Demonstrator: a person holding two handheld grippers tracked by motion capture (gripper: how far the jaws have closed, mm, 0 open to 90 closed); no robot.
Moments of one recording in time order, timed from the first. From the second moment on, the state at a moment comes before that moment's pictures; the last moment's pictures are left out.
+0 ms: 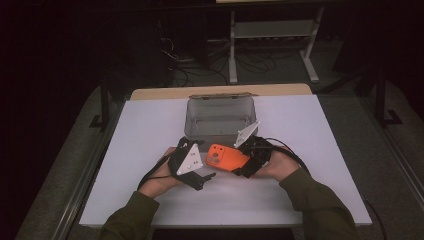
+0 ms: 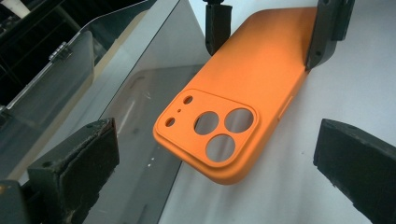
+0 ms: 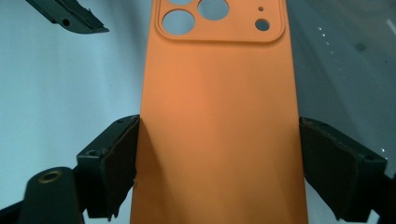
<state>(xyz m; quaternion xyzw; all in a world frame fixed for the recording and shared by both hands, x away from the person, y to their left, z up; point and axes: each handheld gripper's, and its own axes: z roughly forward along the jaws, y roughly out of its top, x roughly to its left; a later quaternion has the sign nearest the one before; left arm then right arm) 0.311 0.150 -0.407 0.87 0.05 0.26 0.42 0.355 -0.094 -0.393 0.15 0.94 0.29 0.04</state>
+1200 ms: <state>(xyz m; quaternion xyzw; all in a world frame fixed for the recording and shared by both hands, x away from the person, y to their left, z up) 0.303 0.142 -0.411 0.87 -0.01 0.33 0.37 0.355 -0.093 -0.393 0.16 0.94 0.29 0.04</state>
